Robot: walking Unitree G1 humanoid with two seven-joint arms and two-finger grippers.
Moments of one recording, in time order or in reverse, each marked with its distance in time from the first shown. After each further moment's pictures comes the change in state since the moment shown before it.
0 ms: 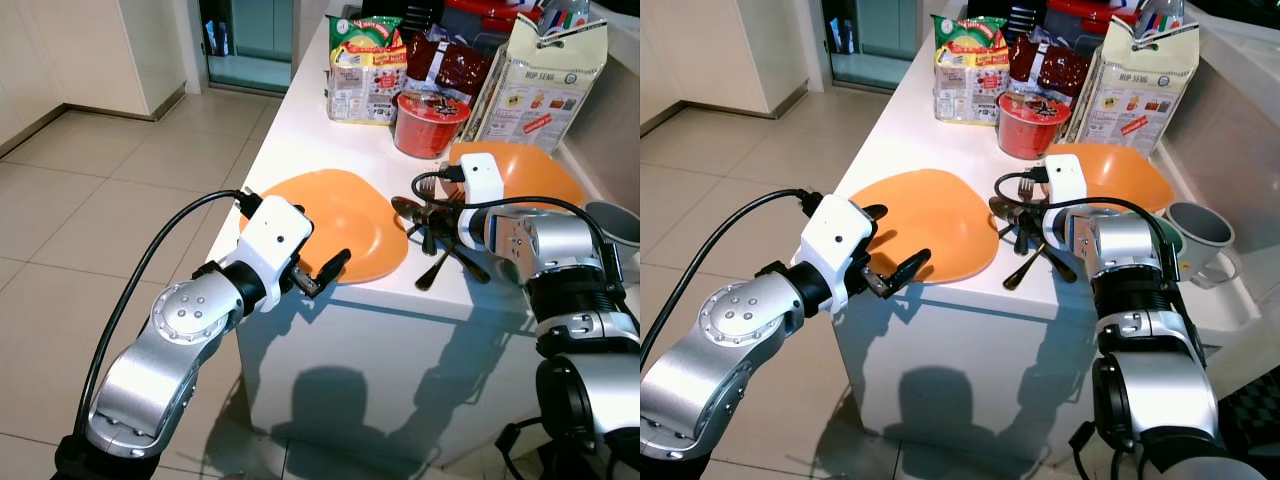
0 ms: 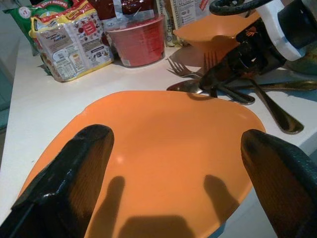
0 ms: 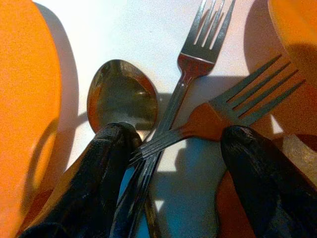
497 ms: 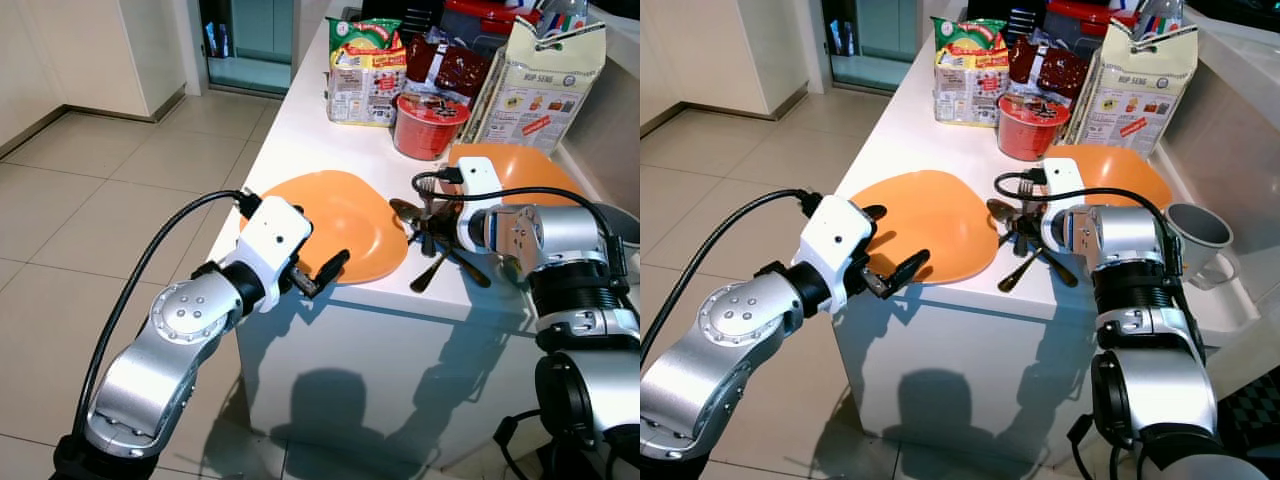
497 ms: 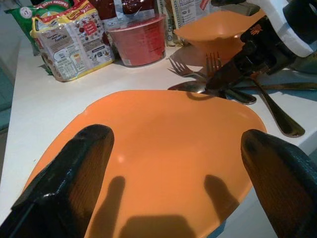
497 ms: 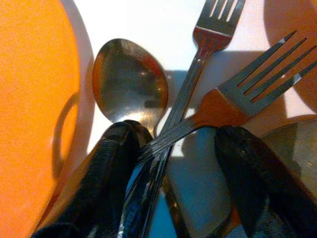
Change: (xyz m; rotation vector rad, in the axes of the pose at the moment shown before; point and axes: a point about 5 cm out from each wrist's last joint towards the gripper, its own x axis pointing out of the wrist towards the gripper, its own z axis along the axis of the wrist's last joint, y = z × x) left arm 0.000 0.000 -0.001 0.002 0.006 0.000; right arm -0.007 0.005 0.000 0.016 0.110 0.036
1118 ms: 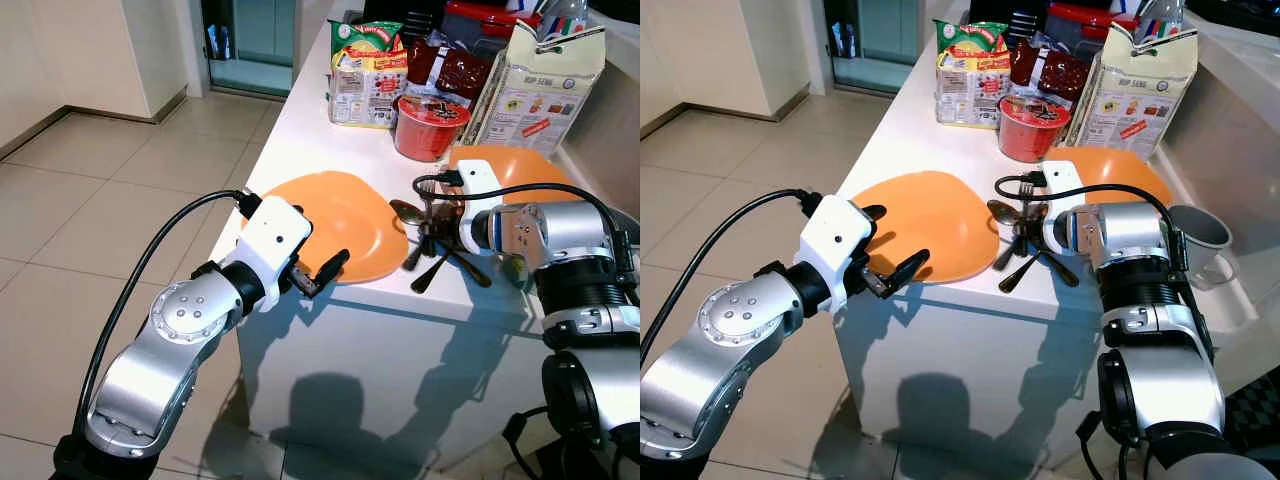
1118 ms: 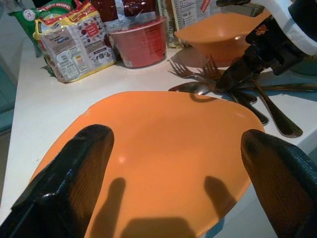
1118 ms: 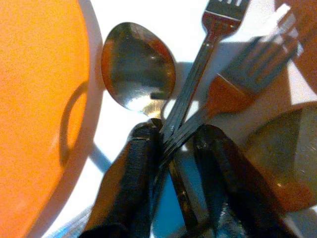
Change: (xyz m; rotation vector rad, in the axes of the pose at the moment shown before) left arm 0.000 0.000 0.000 0.001 0.000 0.003; right arm -0.003 -0.003 -0.001 0.004 0.042 0.026
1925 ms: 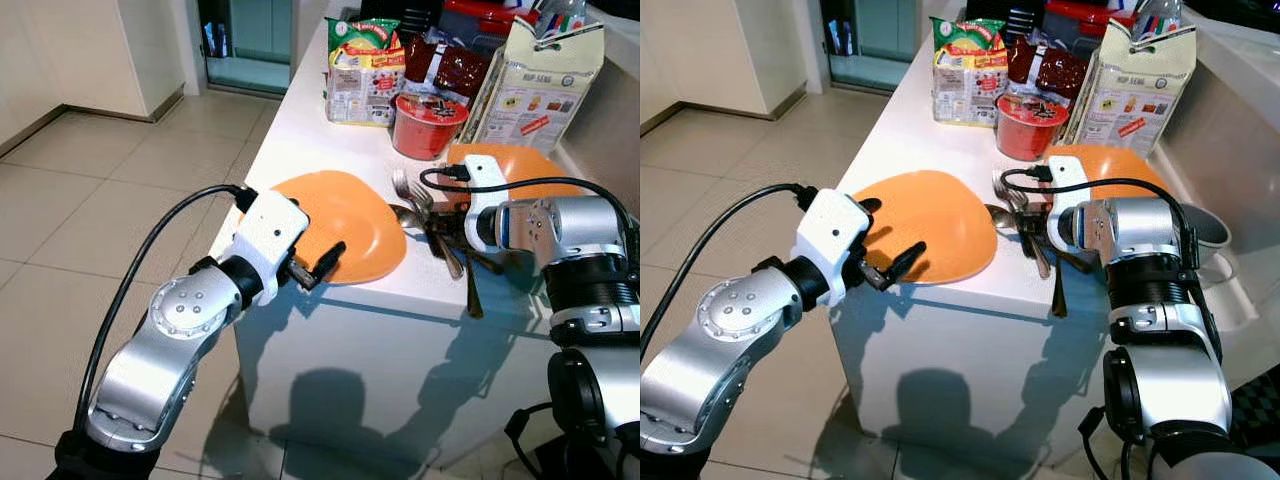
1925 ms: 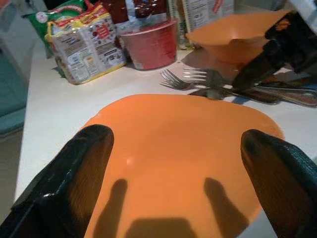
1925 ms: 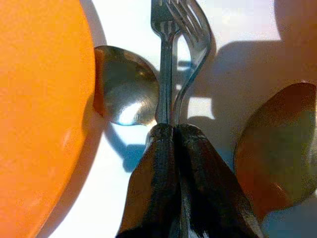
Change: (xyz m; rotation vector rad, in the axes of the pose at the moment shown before) left arm 0.001 0.008 0.002 0.009 -0.008 0.054; right arm -0.009 0.000 0.006 0.042 -0.020 0.066
